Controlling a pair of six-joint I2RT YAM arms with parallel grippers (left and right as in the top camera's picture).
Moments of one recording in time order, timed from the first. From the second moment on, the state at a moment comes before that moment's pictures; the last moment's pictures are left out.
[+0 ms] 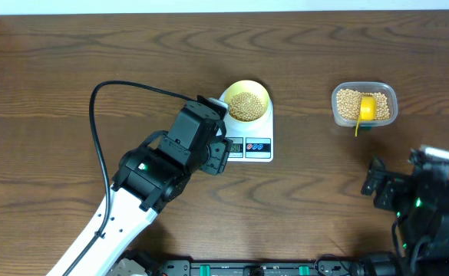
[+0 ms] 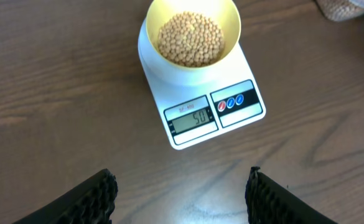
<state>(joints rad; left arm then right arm) -0.61 1.18 1.14 -0.89 -0.08 -0.17 0.10 0.43 0.72 -0.85 0.26 0.25</state>
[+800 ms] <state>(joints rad) -0.61 1.18 1.14 -0.89 -0.08 -0.17 0.10 0.02 0.17 -0.53 0.30 0.16</state>
